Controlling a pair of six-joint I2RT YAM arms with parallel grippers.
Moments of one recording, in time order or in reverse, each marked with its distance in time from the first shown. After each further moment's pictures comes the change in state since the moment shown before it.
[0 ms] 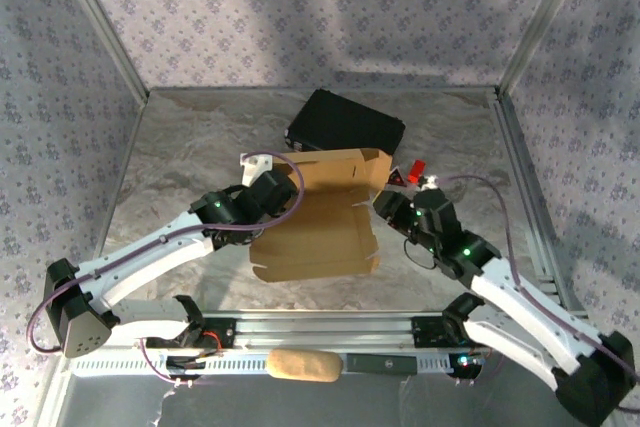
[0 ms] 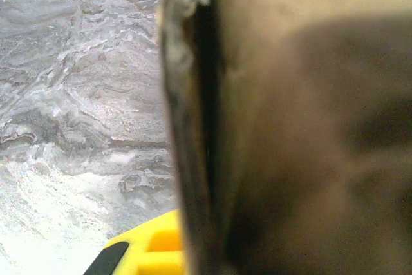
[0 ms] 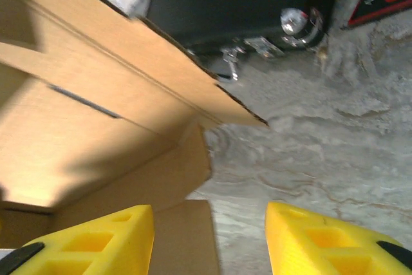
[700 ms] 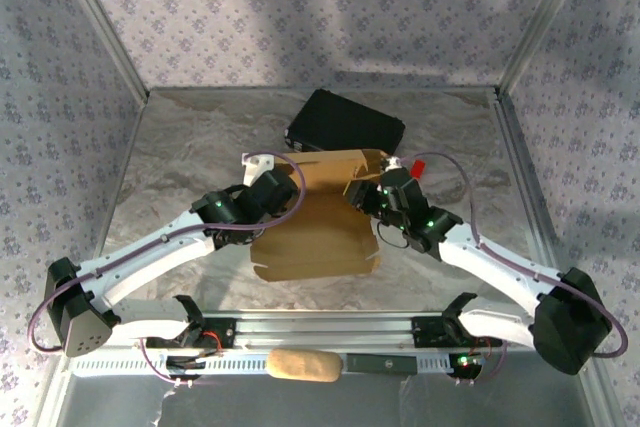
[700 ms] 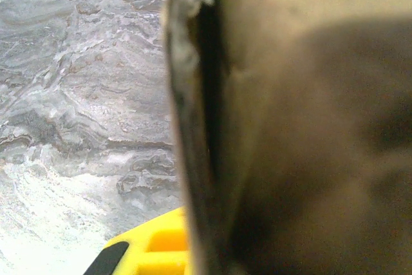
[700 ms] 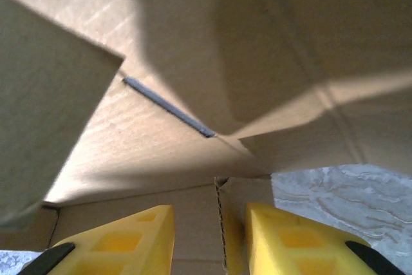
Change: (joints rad) left arm 0.000 0.006 0.000 0.011 0.008 0.008; right arm 0.069 0.313 0.139 0.185 -0.056 -0.085
